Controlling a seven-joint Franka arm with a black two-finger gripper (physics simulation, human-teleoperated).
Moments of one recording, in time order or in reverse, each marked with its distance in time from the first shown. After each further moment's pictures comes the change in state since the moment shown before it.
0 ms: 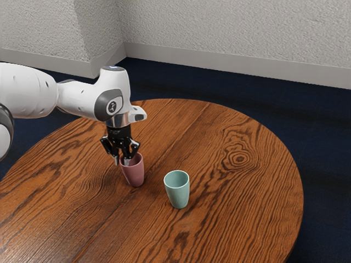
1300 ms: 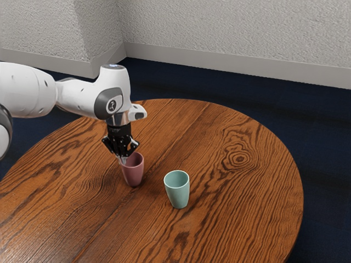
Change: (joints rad) arm -0.001 -0.012 0.001 0.003 0.007 0.000 0.000
